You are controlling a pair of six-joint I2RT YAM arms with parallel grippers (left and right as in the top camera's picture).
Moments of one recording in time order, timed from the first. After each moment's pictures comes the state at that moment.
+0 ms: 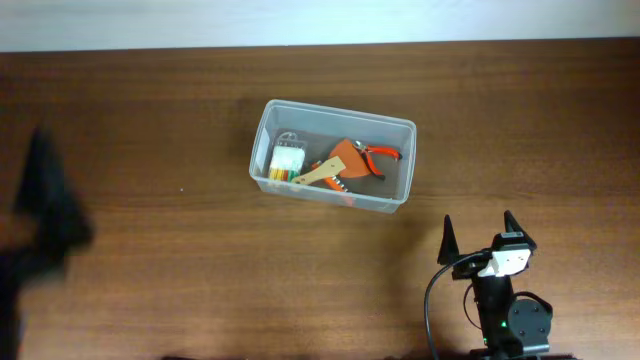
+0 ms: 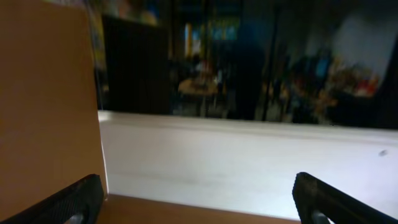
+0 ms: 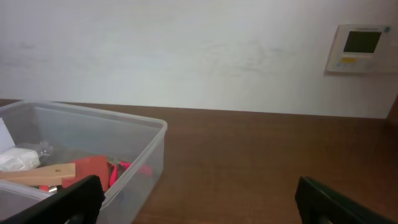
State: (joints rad) left arm -0.18 0.86 1.91 -0.93 -0.35 0.01; right arm 0.06 0.02 0.01 0.01 0.02 -0.03
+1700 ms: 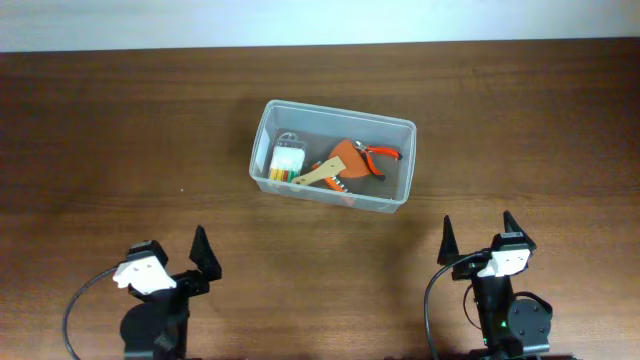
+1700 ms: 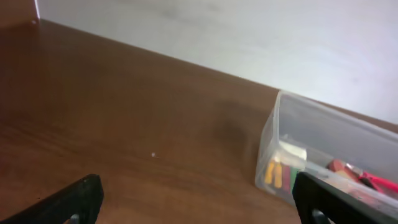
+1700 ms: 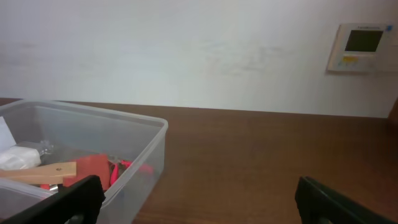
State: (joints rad) left arm 0.00 0.07 0.20 -0.34 -0.10 -0.29; right arm 0.06 0.02 0.01 0.01 0.02 -0.03
